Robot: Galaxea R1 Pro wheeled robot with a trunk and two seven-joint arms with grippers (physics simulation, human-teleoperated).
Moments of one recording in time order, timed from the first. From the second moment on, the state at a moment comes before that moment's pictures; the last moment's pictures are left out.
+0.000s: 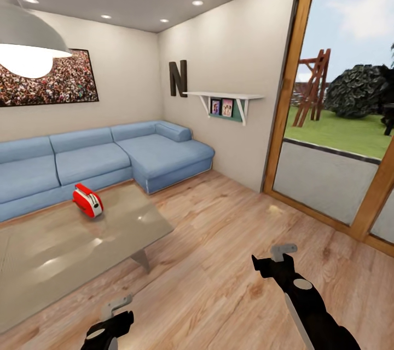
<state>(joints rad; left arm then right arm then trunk) -0.14 -0.12 0.15 -1.04 0.09 0.40 0.28 -0.24 -0.07 0.07 -1.32 0.02 0.46 0.00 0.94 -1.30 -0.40</state>
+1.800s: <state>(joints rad) -0.14 -0.12 0.15 -1.04 0.10 0.40 0.34 -0.24 -0.07 0.07 -1.32 0.02 0.46 0.00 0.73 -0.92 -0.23</state>
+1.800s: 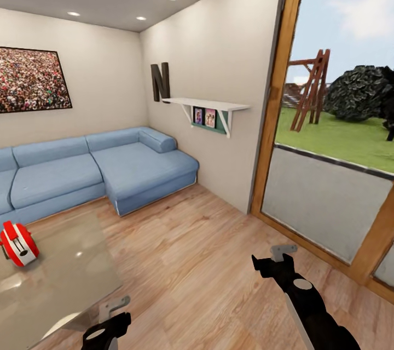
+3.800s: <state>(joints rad) -0.14 -0.11 0.15 -1.04 0.10 0.39 0.34 -0.24 -0.07 0.07 -1.32 0.02 0.46 0.00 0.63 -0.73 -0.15</state>
